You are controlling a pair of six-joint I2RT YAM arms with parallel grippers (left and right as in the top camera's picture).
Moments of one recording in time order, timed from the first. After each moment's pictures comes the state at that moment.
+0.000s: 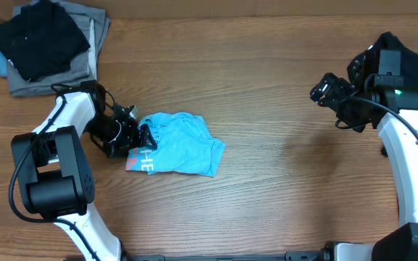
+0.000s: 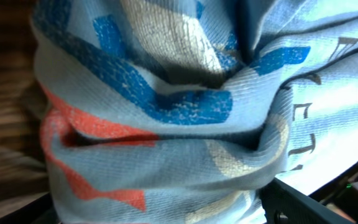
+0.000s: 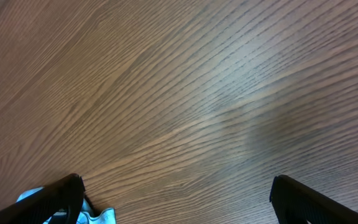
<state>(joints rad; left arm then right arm) 0.16 2.02 1.29 -1.10 0.49 0.16 -0.08 1.52 1.33 -0.93 -0.19 0.51</state>
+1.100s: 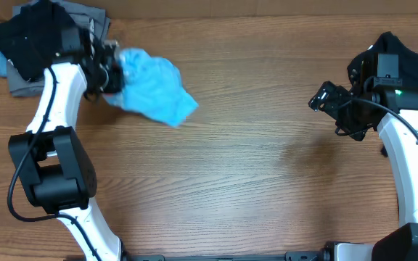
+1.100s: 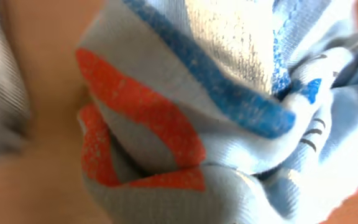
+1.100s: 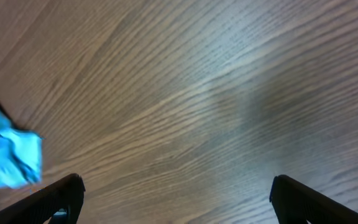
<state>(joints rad) 0.14 2.06 1.69 -0.82 0.24 0.20 -0.08 1.52 1.33 -1.03 -0.20 0.51</state>
